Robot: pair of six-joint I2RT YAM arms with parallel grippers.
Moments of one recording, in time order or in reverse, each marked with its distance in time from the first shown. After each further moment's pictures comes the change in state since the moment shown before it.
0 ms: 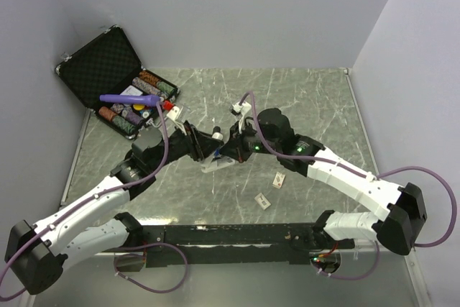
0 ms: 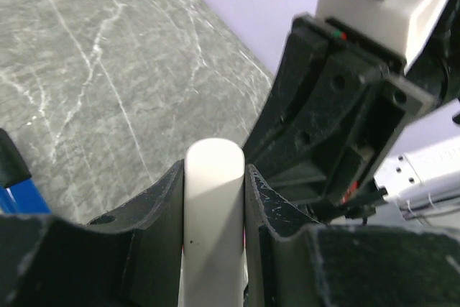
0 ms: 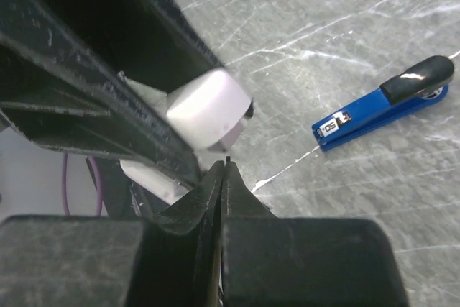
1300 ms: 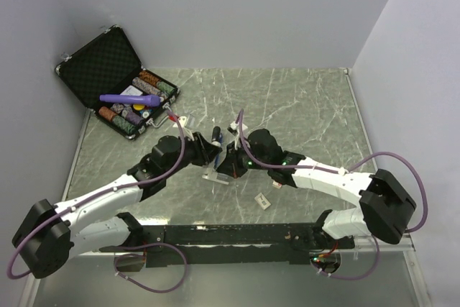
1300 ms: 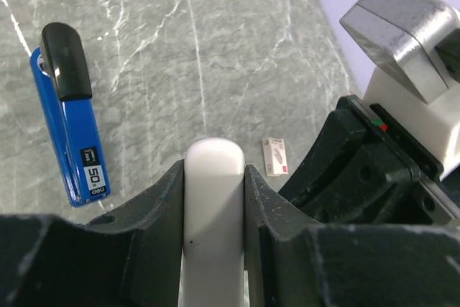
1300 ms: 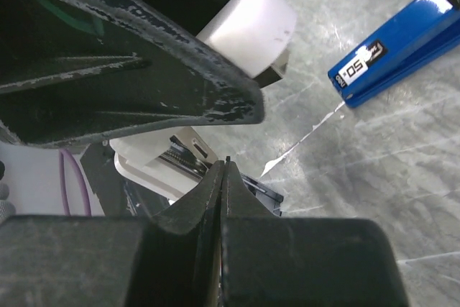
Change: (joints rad) left arm -0.048 0.122 -0.118 0.039 -0.267 -0.122; right arm 0.034 0.103 -0.276 0.313 0.016 0.198
